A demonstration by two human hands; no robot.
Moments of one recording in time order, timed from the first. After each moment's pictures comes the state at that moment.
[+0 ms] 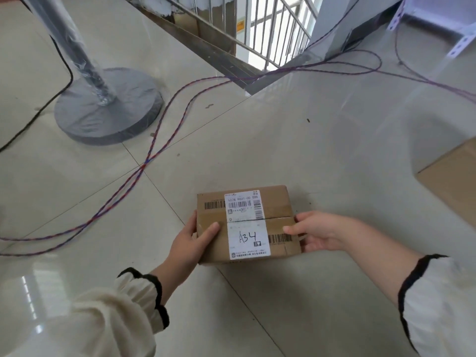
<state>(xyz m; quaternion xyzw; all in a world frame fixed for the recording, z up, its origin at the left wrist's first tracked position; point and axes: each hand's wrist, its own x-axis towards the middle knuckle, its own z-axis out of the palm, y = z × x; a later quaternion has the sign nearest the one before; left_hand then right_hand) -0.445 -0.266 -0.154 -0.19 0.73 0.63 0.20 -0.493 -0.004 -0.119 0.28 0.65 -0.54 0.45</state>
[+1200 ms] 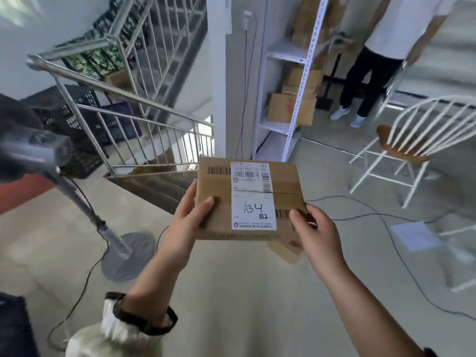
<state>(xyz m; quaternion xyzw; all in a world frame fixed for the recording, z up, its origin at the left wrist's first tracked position) -0.360 -0.167 0.769 0.11 0.66 0.72 0.16 -0.264 0.037 0.768 0.26 0.76 -0.57 -0.18</state>
